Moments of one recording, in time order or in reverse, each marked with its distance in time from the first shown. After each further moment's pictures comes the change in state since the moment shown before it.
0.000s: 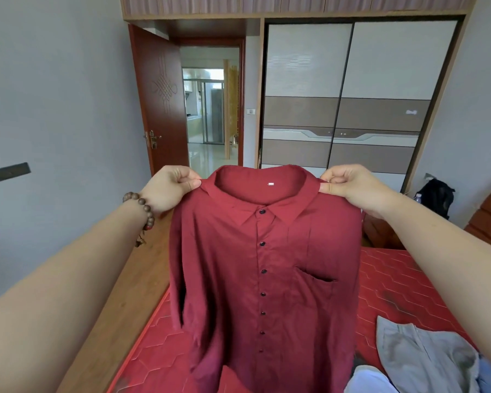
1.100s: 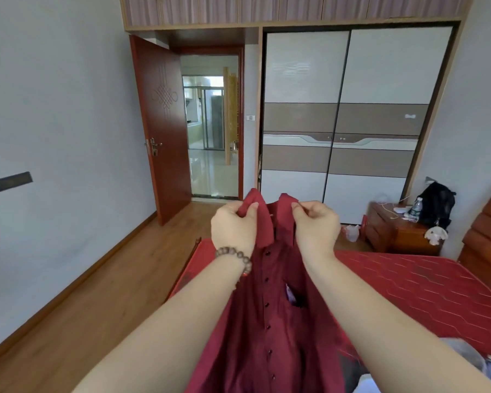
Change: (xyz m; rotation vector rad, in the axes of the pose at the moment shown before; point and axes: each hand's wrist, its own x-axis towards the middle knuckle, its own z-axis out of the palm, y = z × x) left_hand -0.034 0.048 0.143 -0.045 0.565 -0.155; right_hand -0.014 0.013 0.121 0.134 0.801 0.059
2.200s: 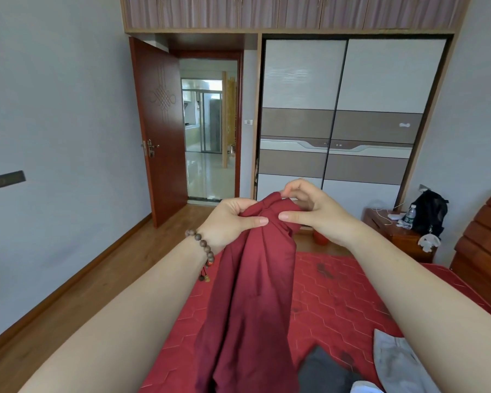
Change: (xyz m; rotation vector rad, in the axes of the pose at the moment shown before) left_hand 0.032 0.000 -0.022 -0.548 -0.852 -0.016; right_hand 0.049 -0.039 -0.045 0.053 -0.989 -0.093
